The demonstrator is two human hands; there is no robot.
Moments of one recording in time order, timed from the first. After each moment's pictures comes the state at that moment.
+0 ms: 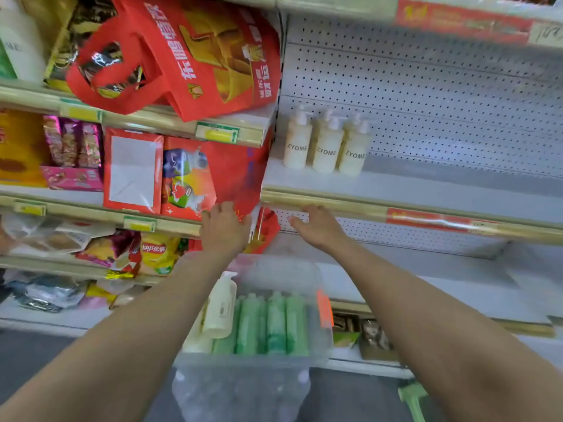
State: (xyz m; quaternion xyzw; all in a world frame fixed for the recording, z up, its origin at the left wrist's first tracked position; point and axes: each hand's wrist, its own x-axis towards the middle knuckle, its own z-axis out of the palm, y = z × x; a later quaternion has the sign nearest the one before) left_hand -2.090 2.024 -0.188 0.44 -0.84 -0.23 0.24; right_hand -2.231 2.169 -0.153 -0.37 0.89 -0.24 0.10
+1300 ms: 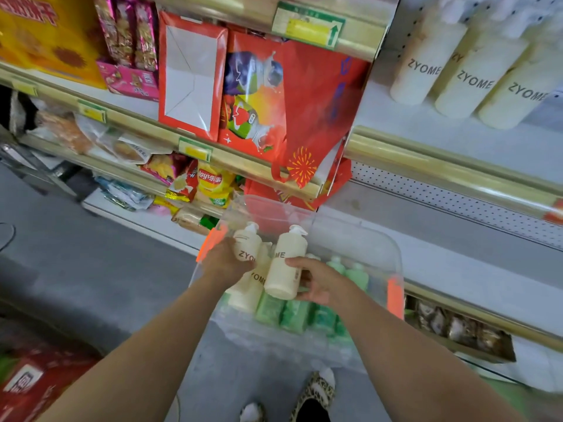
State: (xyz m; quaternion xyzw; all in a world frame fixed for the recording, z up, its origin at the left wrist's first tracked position) left_hand -1.998 1.994 -0.346 0.59 -0.72 -0.36 -0.01; right_hand -2.175 2.107 -0.369 0.00 0.62 -0.42 0.66
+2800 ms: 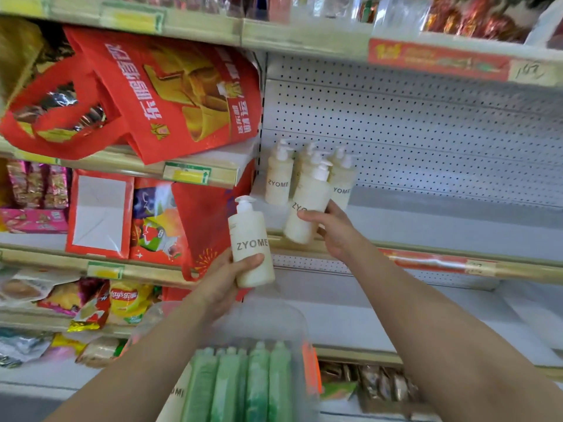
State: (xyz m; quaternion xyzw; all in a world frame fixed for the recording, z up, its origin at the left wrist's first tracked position) left_hand -2.138 2.042 -0.191 0.21 -0.48 -0.82 0.23; right_hand -2.340 2.157 -0.118 -0.26 0.61 -0.69 0.29
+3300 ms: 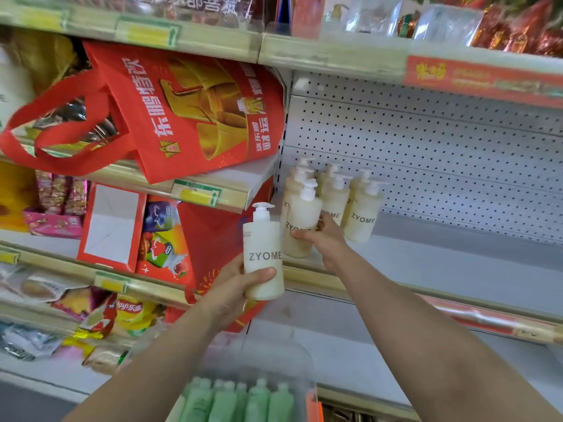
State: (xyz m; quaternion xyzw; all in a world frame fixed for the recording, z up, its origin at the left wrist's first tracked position) left_hand -2.176 2.018 -0.174 0.18 -0.51 -0.80 0.25; right_hand -2.393 2.075 -0.135 -0.29 0.68 -0.62 0.25
